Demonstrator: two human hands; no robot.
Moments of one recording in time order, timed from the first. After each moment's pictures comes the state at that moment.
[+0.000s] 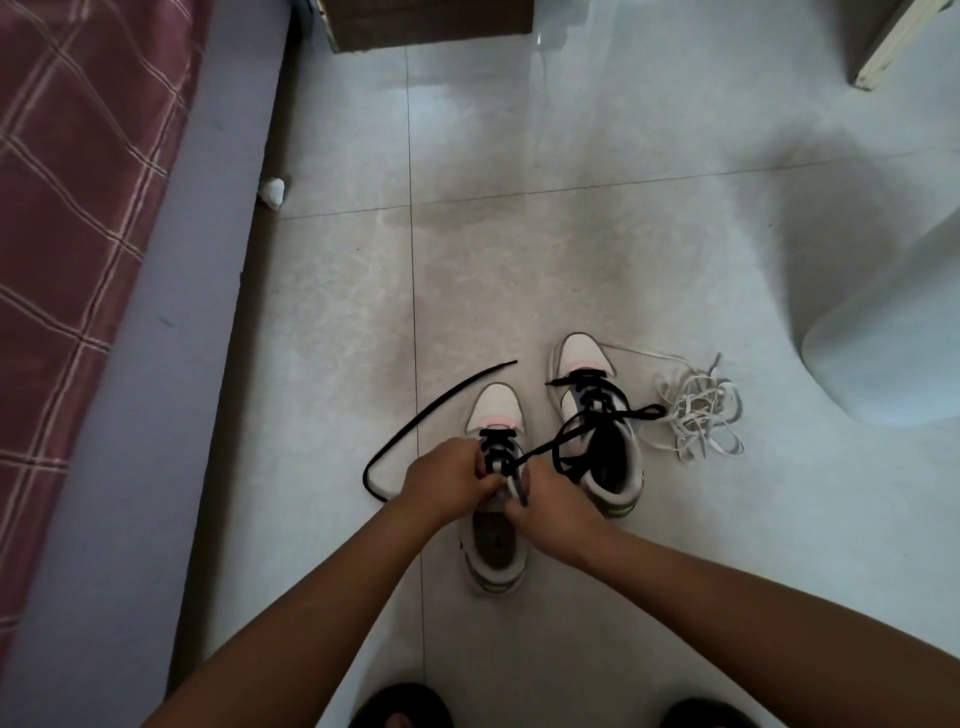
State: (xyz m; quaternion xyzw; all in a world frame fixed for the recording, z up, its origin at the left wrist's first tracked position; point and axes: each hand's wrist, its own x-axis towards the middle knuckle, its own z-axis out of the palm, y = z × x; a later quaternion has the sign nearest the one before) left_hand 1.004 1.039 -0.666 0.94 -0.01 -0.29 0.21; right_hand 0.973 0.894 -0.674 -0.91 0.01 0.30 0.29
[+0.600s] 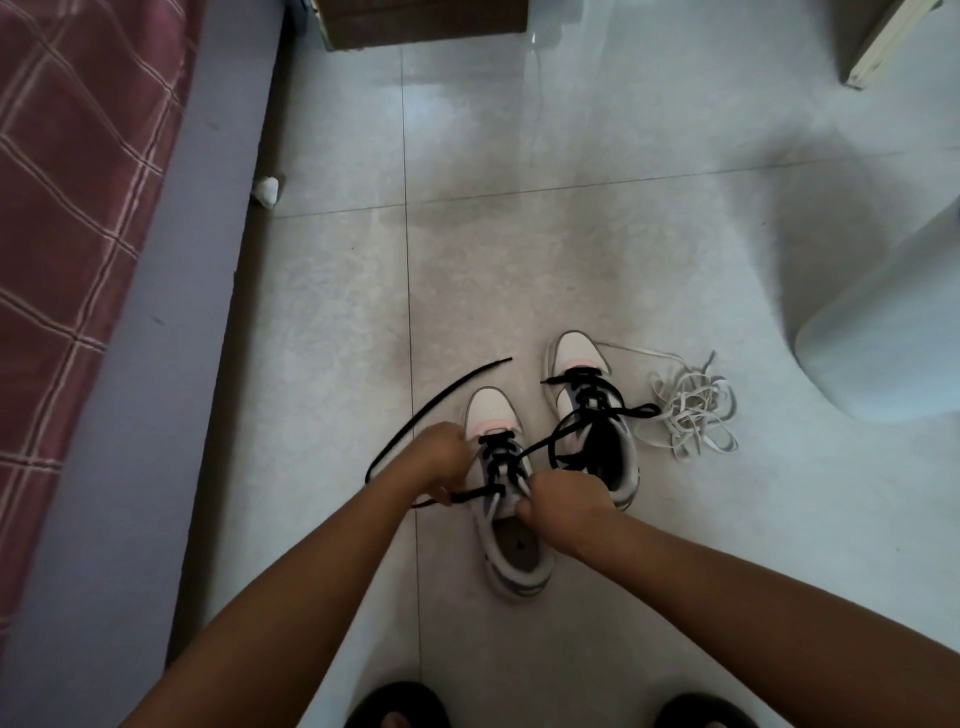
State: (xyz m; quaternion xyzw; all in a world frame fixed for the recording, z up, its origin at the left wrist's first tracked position) left_hand 1.032 1.040 -0.656 0.86 0.12 -0.41 0.27; right_hand 0.982 0.886 -0.670 -0.93 -0.07 0.34 0.09
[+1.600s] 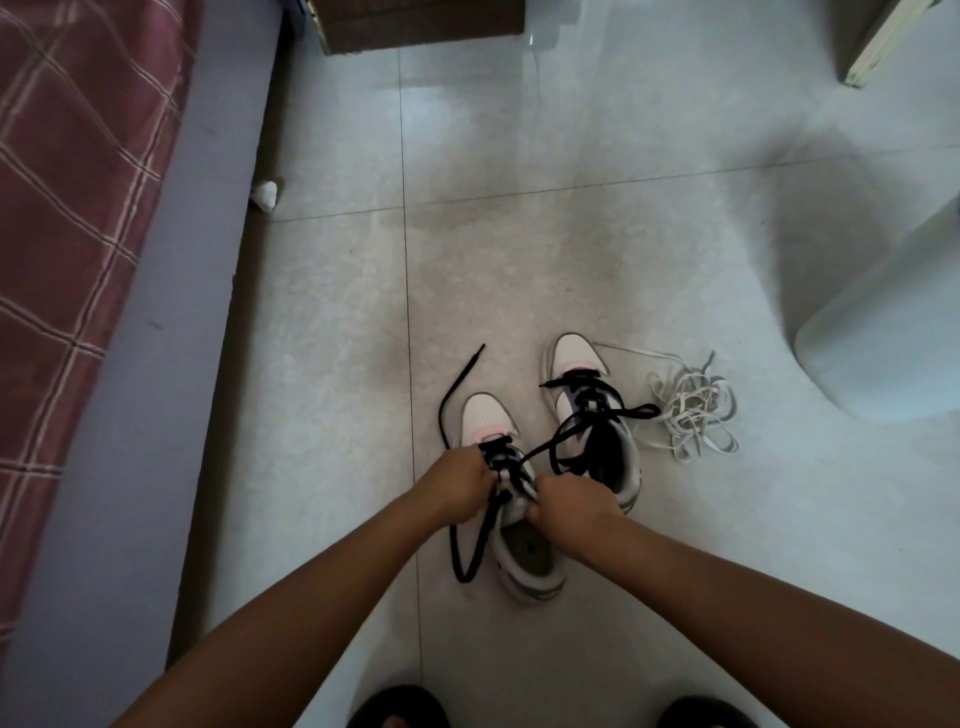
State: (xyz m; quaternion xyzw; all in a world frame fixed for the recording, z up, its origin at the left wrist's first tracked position) left_hand 1.006 1.025 -0.659 0.90 -0.01 -0.36 0.24; right_hand 0.980 0.879 -0.675 -0.94 -0.07 0.33 0.09
